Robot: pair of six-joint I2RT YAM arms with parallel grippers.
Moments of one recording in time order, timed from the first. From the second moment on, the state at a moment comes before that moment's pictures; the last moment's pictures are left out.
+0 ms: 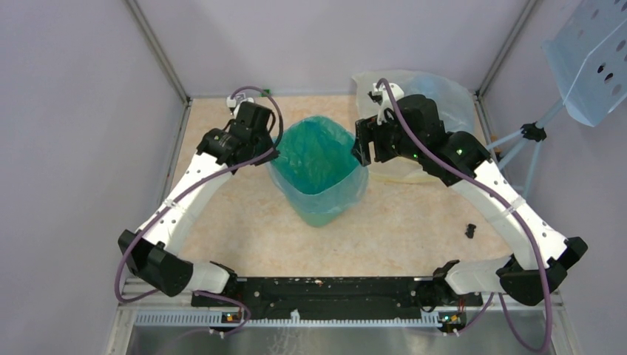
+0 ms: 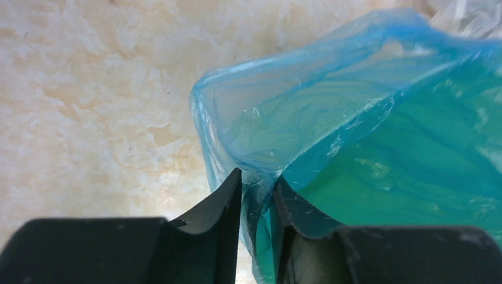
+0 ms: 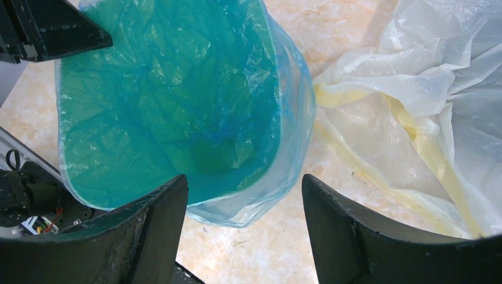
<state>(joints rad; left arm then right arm) -0.47 1.39 1.49 -0.95 -0.25 -0.74 0.71 1.28 1.58 -0.84 0.06 0.21</state>
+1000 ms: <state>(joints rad) -0.20 1.74 1.82 -0.86 -0.22 -0.44 0.69 0.91 0.92 -0.49 0.16 0.40</state>
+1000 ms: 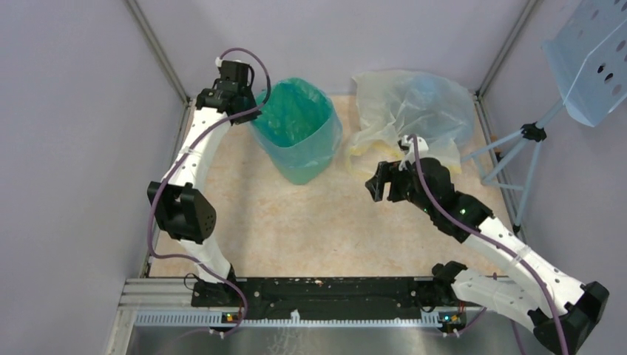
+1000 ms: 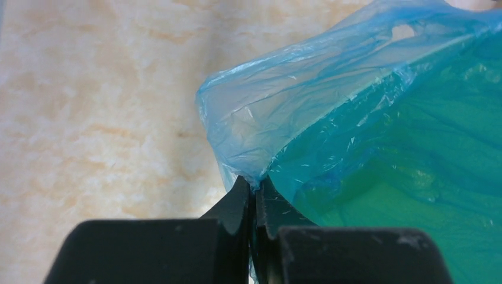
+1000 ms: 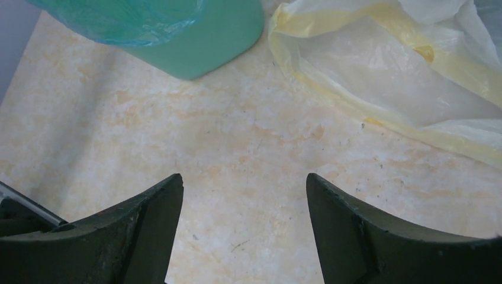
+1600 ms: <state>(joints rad) -0.21 1.74 1.81 -0.68 0.01 -0.50 0.69 0.78 0.62 0.02 0.29 0.28</state>
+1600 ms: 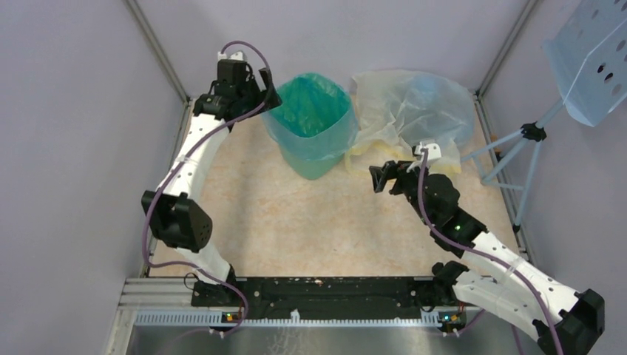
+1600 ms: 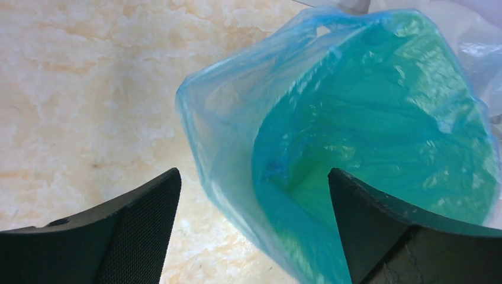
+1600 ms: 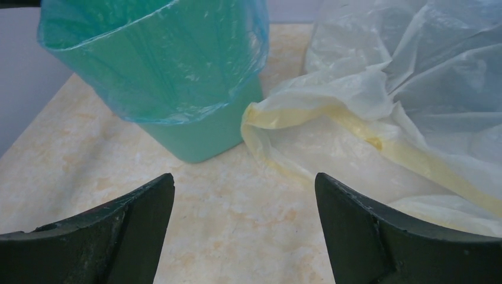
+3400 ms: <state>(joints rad) -0.11 1.43 0.26 0.96 -0.12 0.04 0.10 1.46 0.13 1.24 0.30 -0.01</state>
